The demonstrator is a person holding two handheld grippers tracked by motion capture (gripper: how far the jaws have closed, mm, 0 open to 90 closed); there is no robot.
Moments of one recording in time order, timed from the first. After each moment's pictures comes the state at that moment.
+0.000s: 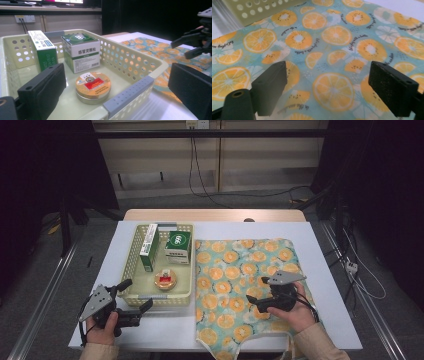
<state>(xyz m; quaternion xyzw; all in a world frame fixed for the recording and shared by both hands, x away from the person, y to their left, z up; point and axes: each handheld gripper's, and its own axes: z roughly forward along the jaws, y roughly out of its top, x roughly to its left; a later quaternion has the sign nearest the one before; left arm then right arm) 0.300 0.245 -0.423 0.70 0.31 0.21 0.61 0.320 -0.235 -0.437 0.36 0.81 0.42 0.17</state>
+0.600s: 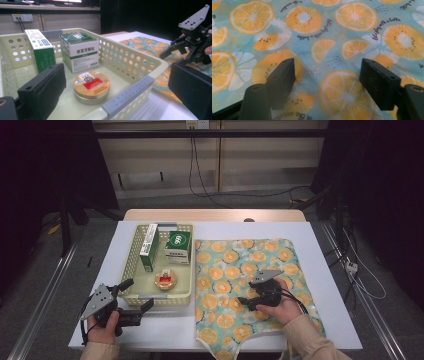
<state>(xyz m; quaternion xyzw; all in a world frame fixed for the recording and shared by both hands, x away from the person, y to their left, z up) 0.302 0.243 -0.424 0.71 0.31 0.20 0.60 0.343 -0.212 -0.458 0.34 0.86 0.36 0.13</state>
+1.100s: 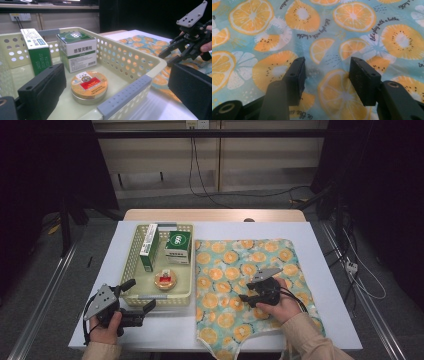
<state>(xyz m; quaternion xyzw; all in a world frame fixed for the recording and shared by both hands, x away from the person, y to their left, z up) 0.302 0.238 -0.425 0.71 0.30 0.20 0.60 0.345 -0.211 -0.455 0.34 0.86 0.35 0.12</state>
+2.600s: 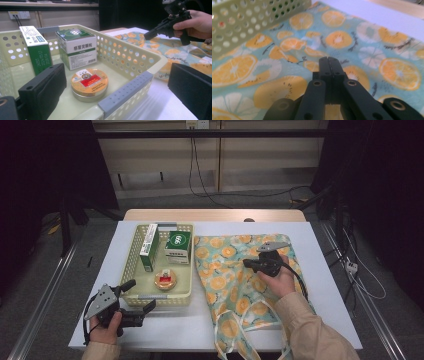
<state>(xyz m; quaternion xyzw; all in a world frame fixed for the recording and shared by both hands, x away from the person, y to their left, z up) 0.302 0.240 -0.427 0.72 0.30 0.20 0.59 0.409 -0.226 -0.427 0.40 0.80 0.42 0.16</state>
